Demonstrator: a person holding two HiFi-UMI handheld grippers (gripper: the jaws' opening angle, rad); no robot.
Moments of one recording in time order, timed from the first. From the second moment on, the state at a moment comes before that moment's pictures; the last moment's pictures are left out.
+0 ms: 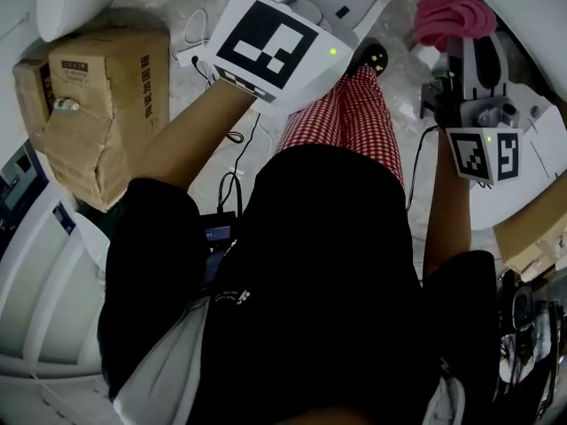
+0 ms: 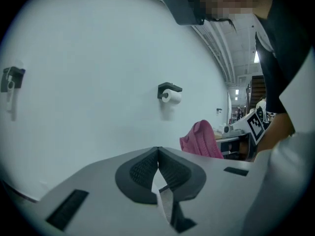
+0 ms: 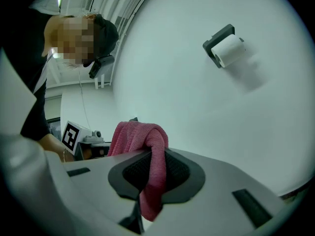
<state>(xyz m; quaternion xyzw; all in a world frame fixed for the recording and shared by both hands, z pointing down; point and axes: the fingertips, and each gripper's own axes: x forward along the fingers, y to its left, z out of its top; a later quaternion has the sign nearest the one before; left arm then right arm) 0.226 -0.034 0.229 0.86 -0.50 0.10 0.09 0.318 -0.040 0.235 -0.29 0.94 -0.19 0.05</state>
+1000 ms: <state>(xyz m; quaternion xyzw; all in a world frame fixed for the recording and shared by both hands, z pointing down) 0.159 0.043 0.087 0.84 -0.54 0.07 0.00 0.323 0.034 0.122 -0.29 0.95 -0.13 0.07</state>
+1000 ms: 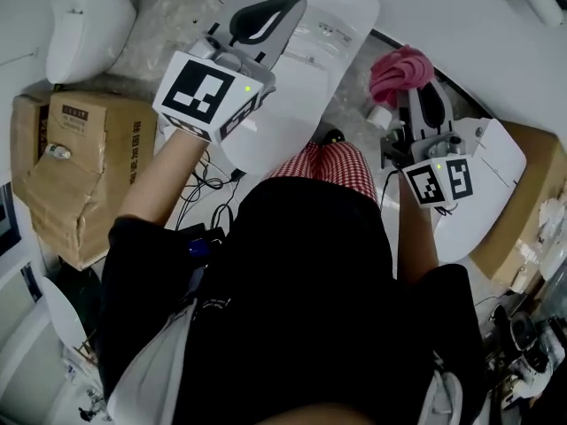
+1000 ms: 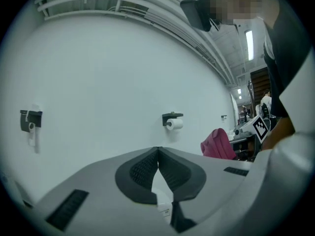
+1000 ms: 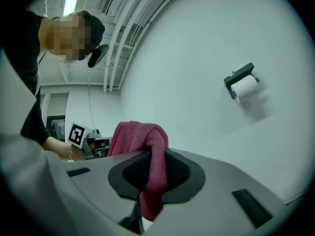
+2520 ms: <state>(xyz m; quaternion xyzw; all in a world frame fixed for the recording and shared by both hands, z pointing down) 0.100 0.384 0.056 0.70 -0.71 0.05 0.03 0.330 0.243 0.099 -0.21 0.96 -0.18 0.11</state>
